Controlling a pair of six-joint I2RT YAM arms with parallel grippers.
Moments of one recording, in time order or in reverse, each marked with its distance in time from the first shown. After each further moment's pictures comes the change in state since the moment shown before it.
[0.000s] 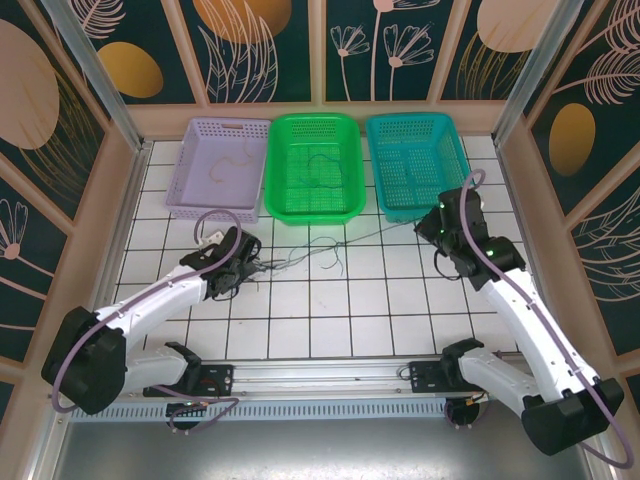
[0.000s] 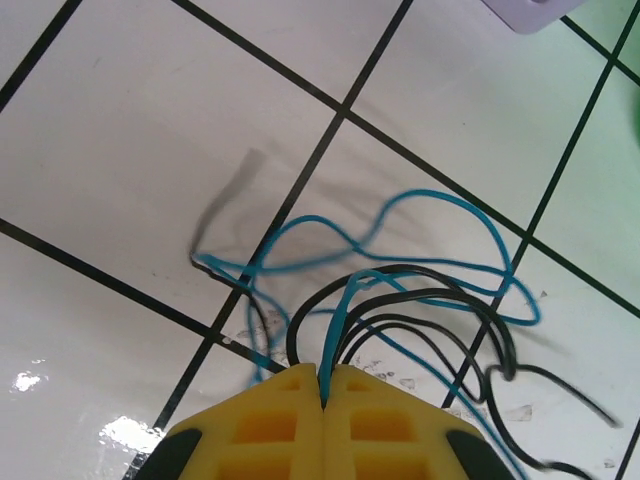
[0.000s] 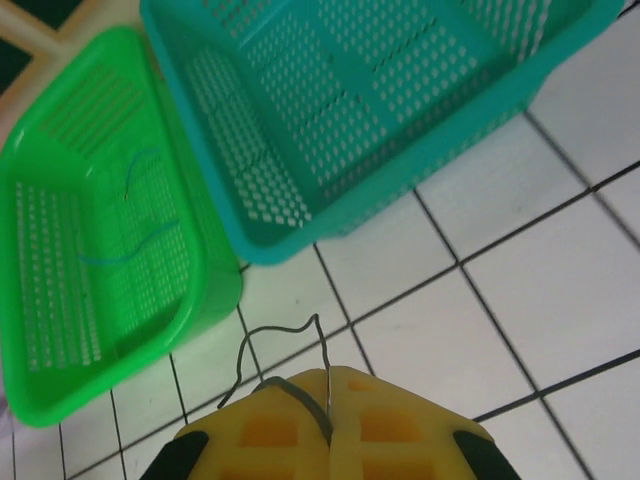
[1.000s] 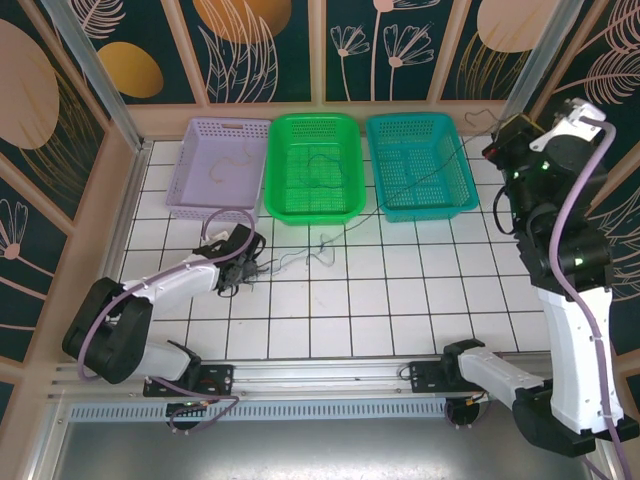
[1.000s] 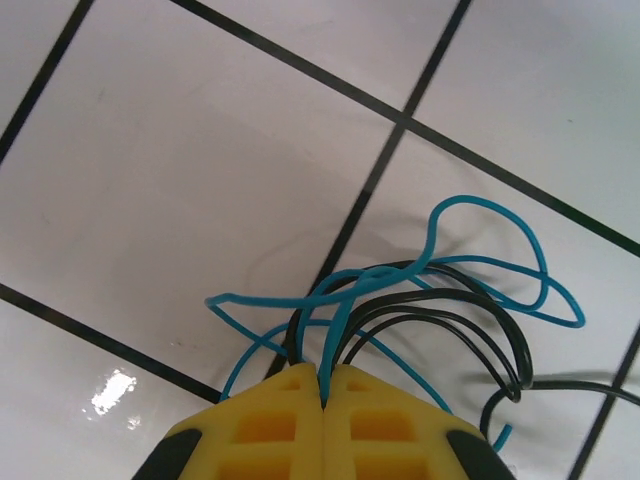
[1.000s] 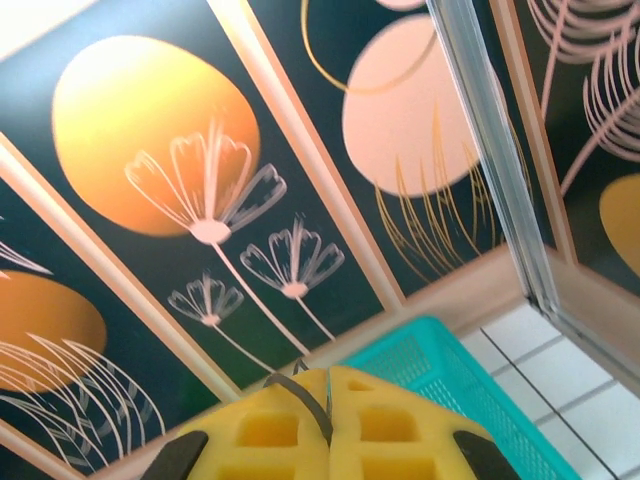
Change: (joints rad) left arm 0.048 0.171 0.008 0.062 -0.040 0.111; right arm -0.080 0.069 0.712 0.071 0.205 -0.354
